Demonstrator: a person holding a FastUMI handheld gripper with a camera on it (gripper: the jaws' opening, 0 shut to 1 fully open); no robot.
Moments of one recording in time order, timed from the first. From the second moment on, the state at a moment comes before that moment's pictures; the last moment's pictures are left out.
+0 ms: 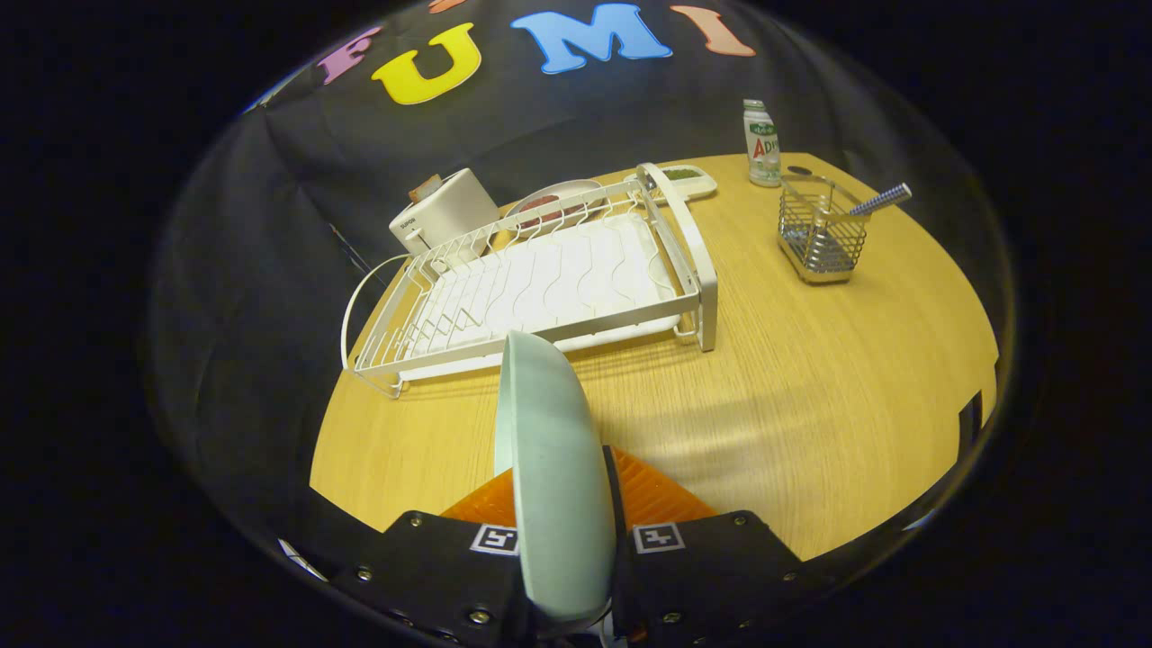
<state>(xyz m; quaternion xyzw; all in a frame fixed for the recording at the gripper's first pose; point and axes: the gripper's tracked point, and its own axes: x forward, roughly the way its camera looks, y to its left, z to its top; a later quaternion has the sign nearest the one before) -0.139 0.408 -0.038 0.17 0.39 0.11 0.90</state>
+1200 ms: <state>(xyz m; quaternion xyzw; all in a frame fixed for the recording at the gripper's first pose) -0.108 0.413 -0.080 0.23 0.42 0.09 0.87</state>
